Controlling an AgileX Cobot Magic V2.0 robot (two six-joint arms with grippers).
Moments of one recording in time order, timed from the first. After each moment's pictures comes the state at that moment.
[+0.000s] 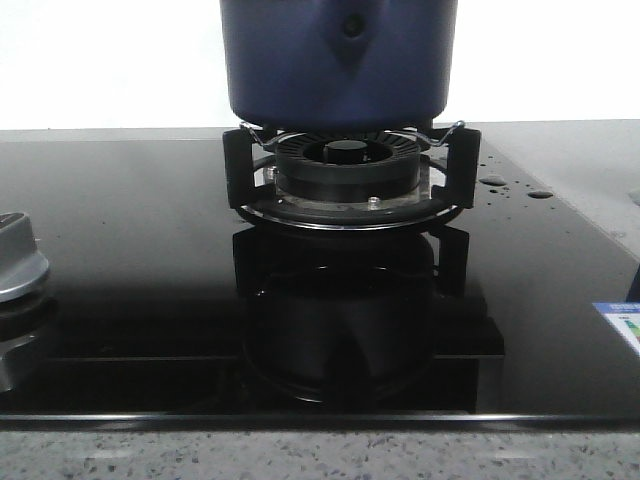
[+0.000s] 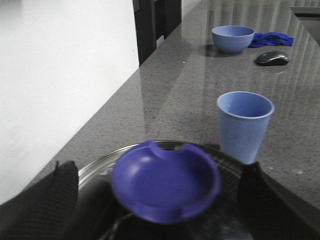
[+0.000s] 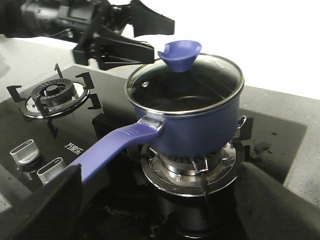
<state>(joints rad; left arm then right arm) -0.27 1.73 -1.47 -1.51 1.04 1.74 0.37 0.50 -0.77 0.37 0.56 -0.24</state>
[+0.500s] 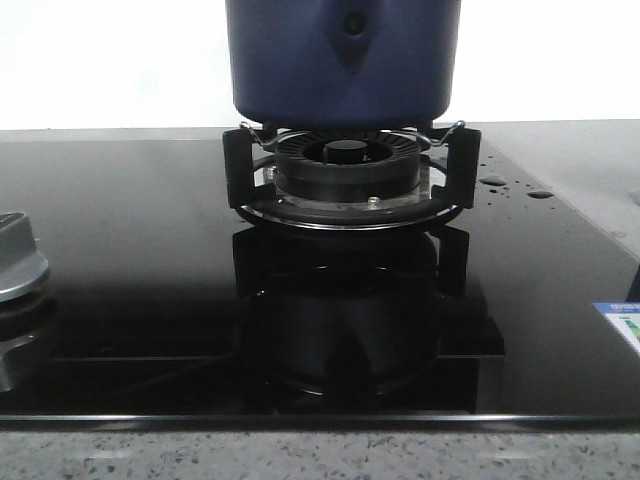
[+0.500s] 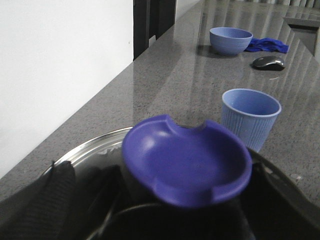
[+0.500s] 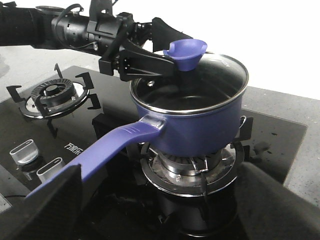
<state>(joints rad) -0.29 1.84 -1.51 -1.56 1.06 1.74 0.37 0.50 -0.77 0.37 0.56 -0.24</state>
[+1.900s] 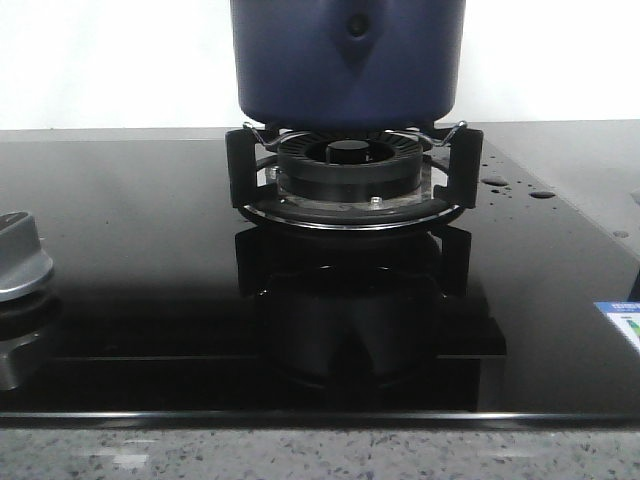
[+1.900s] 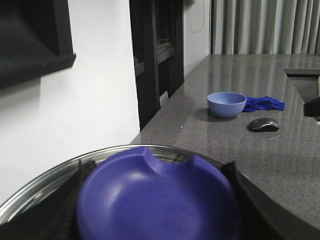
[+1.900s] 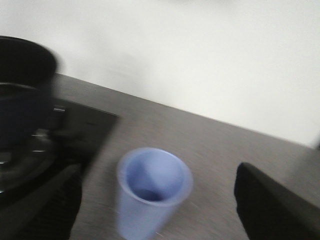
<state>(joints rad) -0.27 1.58 -1.51 -1.63 1.05 1.67 0.20 0.44 -0.76 -0.38 0.63 0.10</state>
